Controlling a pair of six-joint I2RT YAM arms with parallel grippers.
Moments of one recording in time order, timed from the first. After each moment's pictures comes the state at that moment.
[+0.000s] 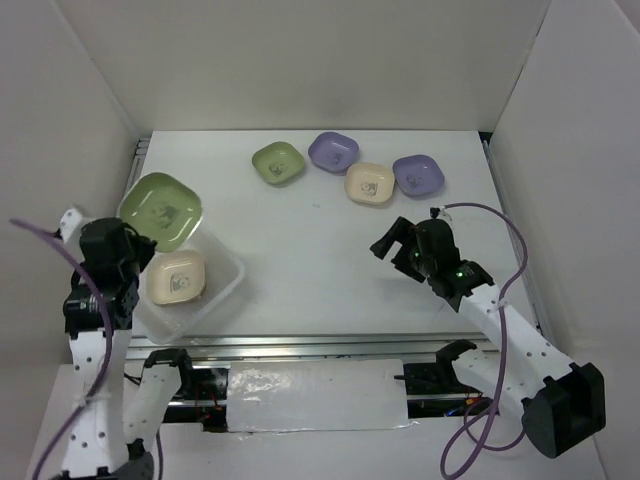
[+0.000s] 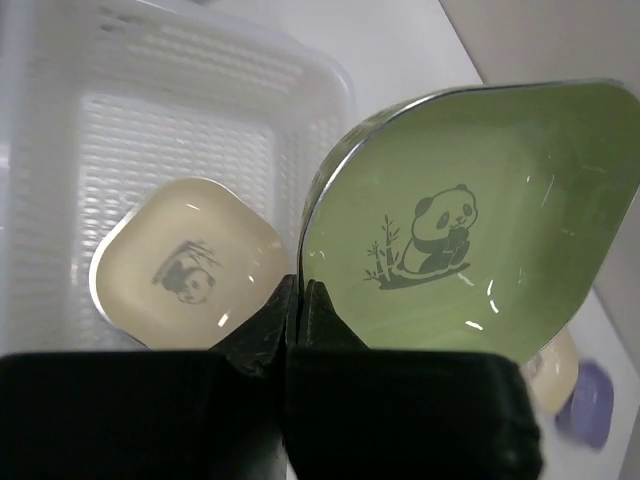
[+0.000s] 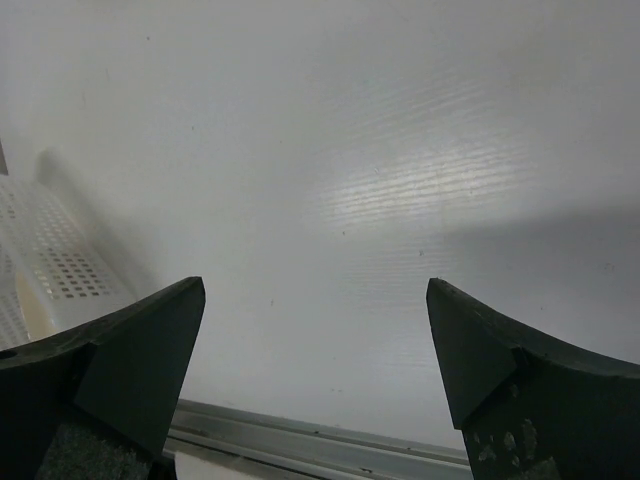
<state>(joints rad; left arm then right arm) 0.06 0.74 1.02 -0.82 -0.29 -0.81 0.40 0.91 0.65 -0.39 0.07 0.87</state>
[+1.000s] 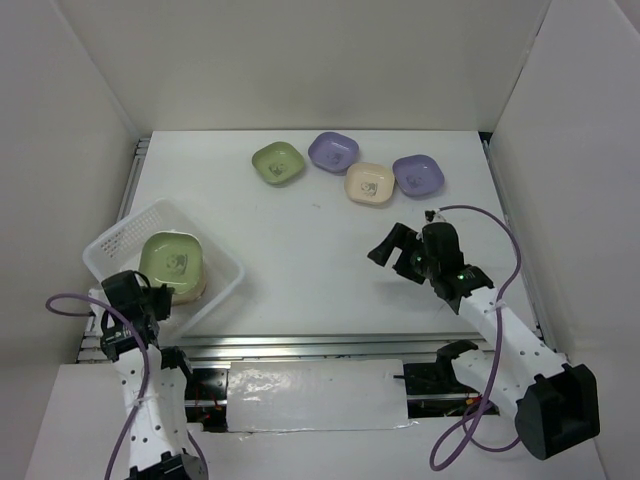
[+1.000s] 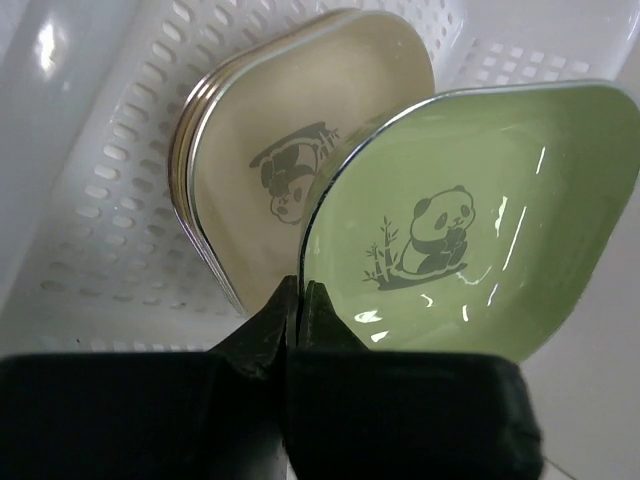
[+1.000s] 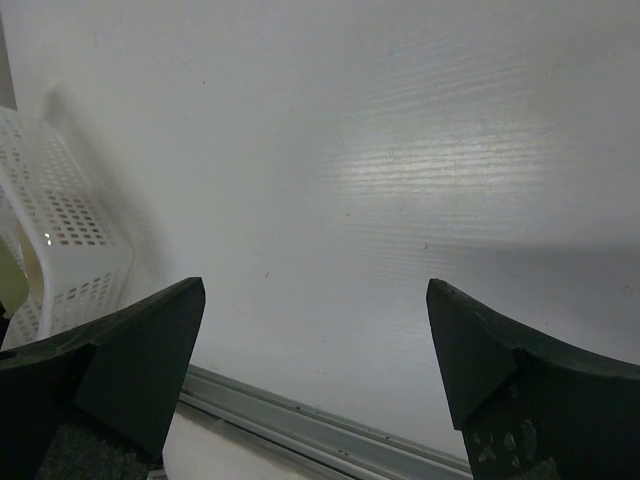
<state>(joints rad) 0.44 0.45 0.45 -0.77 0.01 -1.19 0.31 0.92 0.57 -0.29 -0.14 0.75</state>
